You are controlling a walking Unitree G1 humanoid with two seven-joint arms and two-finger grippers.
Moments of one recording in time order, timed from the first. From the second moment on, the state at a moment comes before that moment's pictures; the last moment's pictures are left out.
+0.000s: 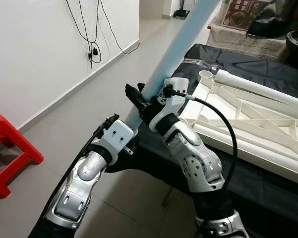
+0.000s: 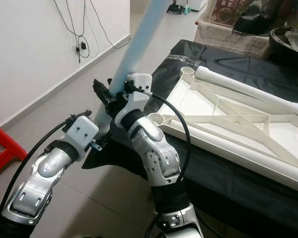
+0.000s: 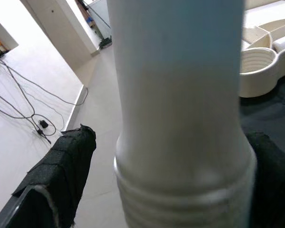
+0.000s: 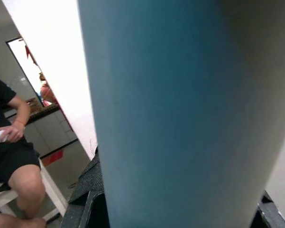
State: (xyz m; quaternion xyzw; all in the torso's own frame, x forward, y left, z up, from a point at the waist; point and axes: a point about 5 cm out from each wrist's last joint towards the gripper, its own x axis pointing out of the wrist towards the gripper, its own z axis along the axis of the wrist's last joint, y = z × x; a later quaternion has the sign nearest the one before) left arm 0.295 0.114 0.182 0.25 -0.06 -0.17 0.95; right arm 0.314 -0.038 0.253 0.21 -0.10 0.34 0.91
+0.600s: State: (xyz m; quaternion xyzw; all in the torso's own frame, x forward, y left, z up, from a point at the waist) left arm 0.302 0.103 0.178 0.21 -0.08 -0.18 0.96; right arm 0.308 -0.040 0.256 0.21 -0.11 0.34 0.91
